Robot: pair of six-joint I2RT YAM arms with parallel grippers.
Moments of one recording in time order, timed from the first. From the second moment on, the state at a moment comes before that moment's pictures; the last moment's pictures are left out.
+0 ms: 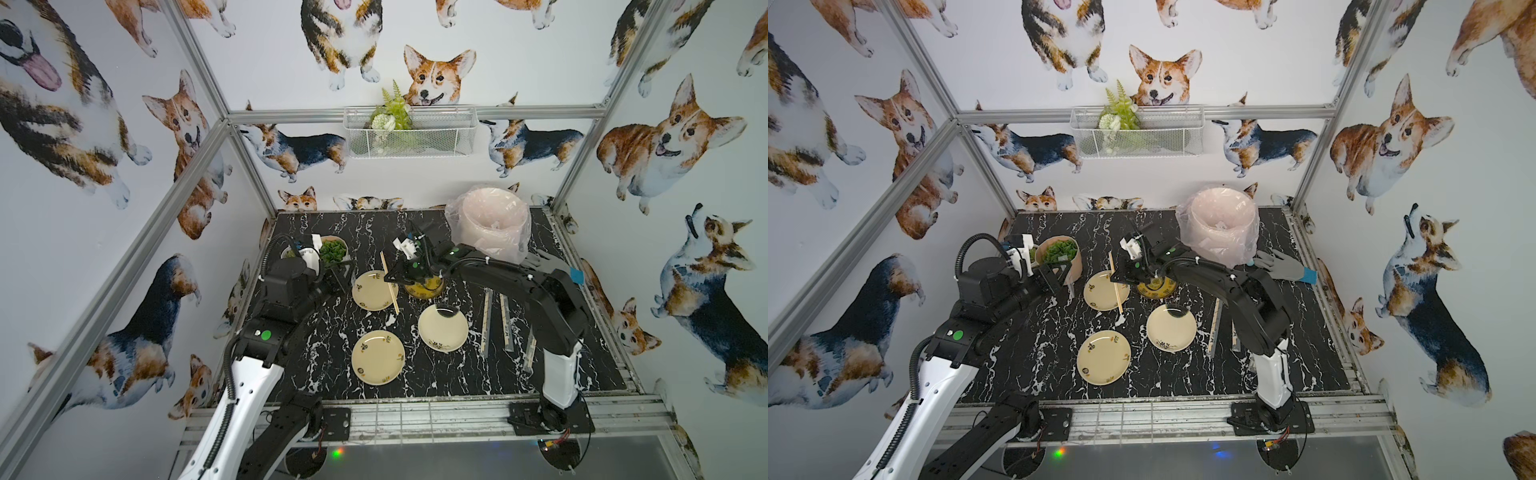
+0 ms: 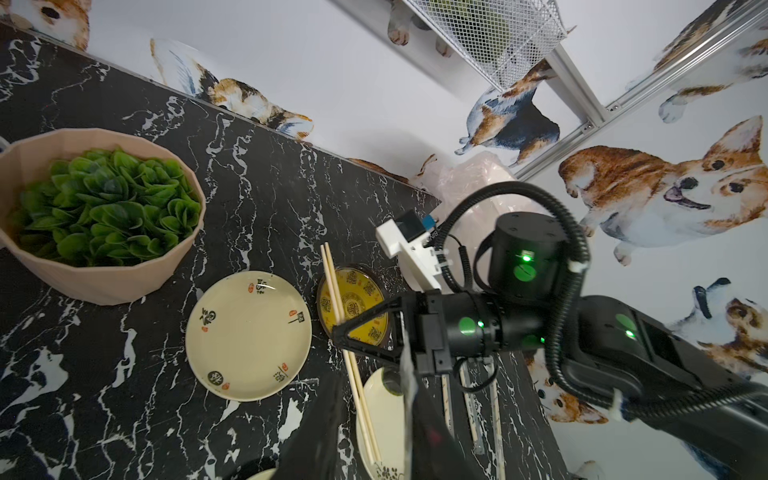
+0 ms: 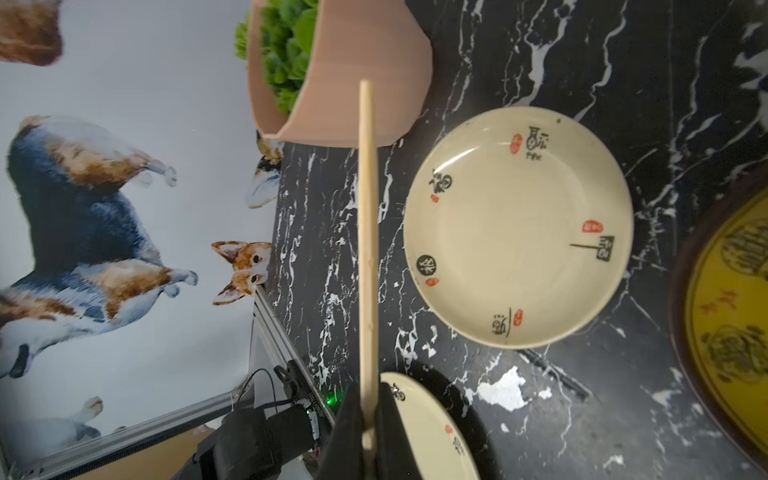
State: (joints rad) left arm -0.28 0.79 0.96 -0.53 0.22 -0.60; right arm 0.77 2.03 1.58 -0.35 -0.58 0.75
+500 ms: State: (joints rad) left arm -0.28 0.78 0.95 -0.55 0.21 -0.57; right arm 0.79 2.42 1.91 -0.45 -0.55 0.77
